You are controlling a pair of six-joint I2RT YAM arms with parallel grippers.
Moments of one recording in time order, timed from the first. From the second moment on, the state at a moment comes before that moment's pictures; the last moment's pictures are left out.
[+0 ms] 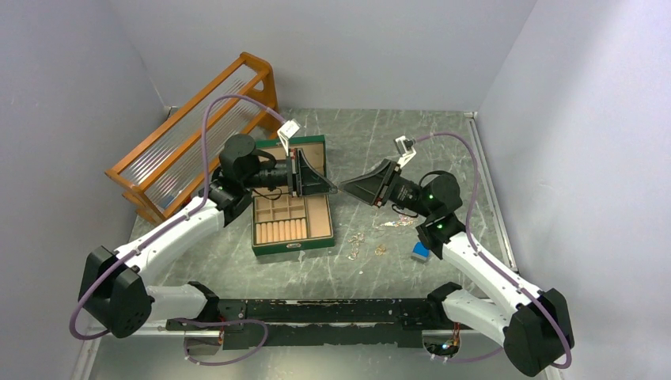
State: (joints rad) left arm -0.60 1.25 0.94 0.32 0.89 -0.88; right arm 0.48 0.99 0.60 0.67 -0.69 1.10
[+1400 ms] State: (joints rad) left arm -0.59 1.26 0.92 0.38 0.91 -0.92; right arm 0.48 0.98 0.56 0.69 -0.67 1.10
